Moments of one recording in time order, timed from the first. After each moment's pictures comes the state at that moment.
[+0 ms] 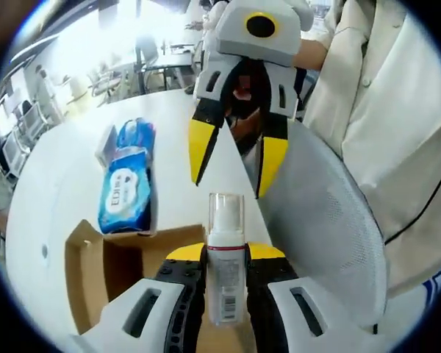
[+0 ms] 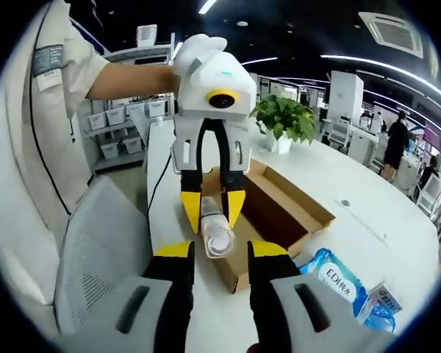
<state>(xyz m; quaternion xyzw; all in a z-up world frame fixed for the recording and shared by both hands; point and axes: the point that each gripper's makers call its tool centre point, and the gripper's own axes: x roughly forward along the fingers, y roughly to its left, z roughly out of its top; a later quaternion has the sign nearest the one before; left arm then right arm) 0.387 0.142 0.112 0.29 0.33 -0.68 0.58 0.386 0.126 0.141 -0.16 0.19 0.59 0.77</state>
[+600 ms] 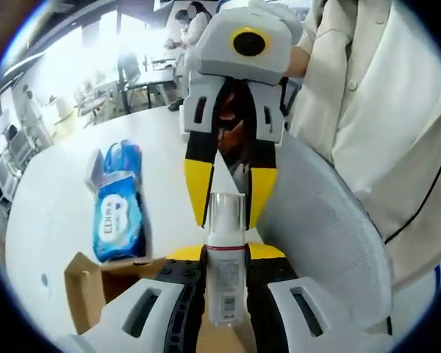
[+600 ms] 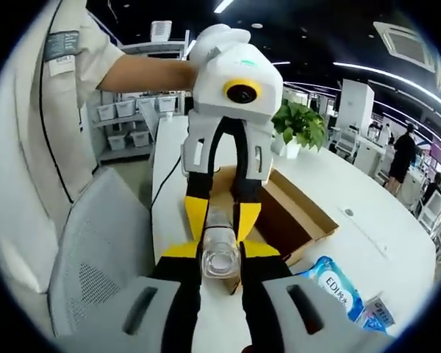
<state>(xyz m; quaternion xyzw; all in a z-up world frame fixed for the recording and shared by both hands) 0.379 0.121 0.115 0.29 0.29 -0.72 0.56 0.380 0.128 0.136 -0.19 0.17 0.60 0.76</state>
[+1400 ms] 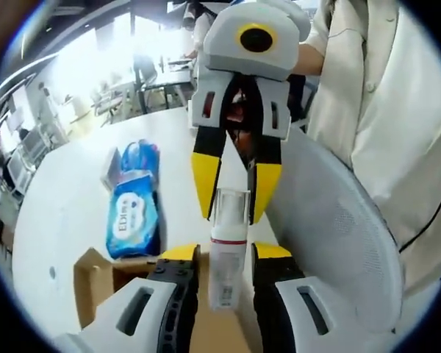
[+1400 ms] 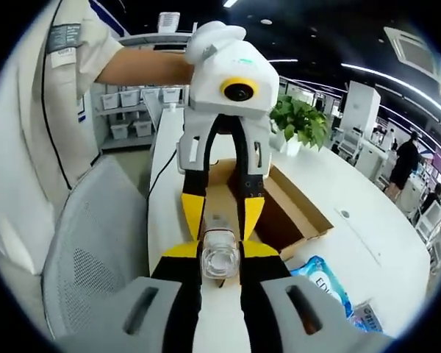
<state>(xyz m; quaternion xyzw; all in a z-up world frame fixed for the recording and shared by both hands) 0.397 0.118 0.114 0.29 0.28 -0.68 0.61 0.392 0.117 0.134 -0.22 0.18 0.61 0.75</state>
